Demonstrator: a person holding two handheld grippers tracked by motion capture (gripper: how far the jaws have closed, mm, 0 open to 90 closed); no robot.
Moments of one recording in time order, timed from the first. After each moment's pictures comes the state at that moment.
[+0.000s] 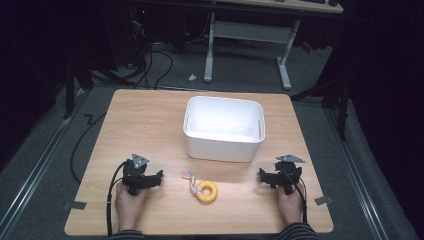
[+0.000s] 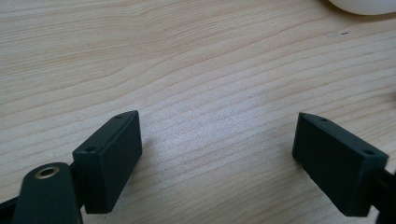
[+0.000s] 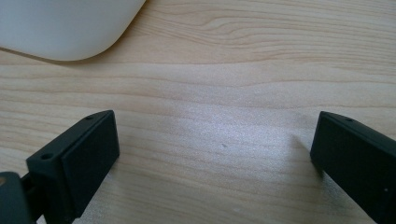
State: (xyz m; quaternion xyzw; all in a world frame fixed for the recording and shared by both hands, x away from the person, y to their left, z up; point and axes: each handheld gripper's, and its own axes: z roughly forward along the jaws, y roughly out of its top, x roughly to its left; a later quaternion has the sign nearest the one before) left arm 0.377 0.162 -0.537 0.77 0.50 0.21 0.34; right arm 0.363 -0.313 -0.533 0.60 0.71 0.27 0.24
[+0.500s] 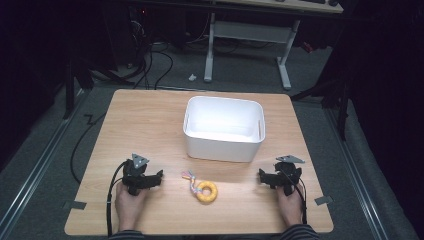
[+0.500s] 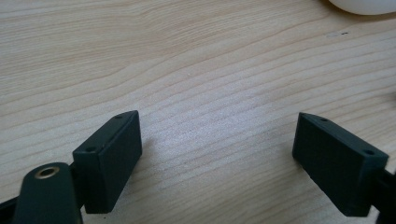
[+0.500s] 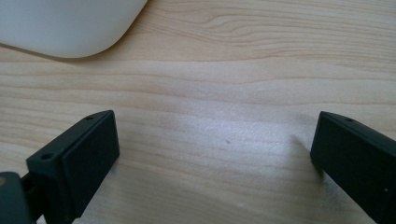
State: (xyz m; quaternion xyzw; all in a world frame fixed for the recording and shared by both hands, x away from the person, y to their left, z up) left arm 0.377 0.162 -0.537 0.77 0.50 0.21 0.34; right arm 0.360 -0.311 -0.533 0.60 0.71 0.27 0.24
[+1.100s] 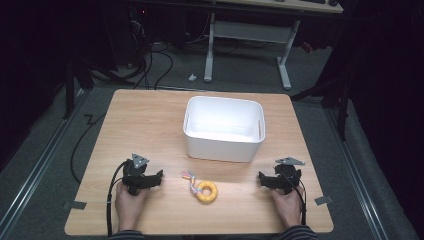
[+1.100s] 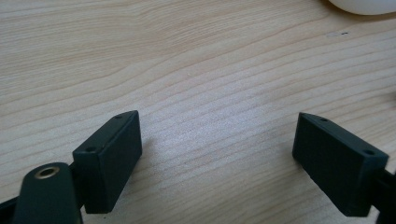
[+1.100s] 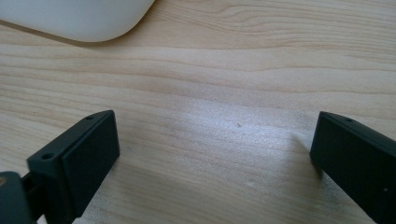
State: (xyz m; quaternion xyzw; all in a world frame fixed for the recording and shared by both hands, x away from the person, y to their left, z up) left arm 0.377 0.162 -0.537 0.77 0.50 0.21 0.34; right arm 0.354 -0.311 -0.530 0.59 0.72 0.27 0.23
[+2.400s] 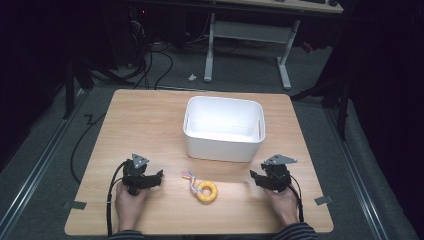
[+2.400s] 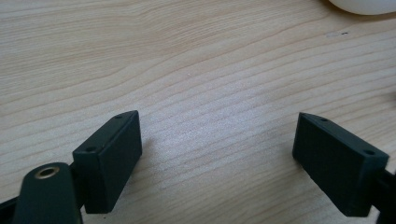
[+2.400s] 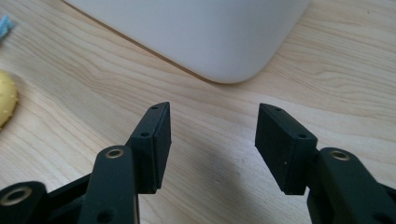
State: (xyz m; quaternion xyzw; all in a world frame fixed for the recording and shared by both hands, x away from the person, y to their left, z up) left arm 0.377 0.162 -0.537 0.77 0.50 0.21 0.34; right arm 0.345 -0.275 -0.497 0.49 0.79 0.32 0.20
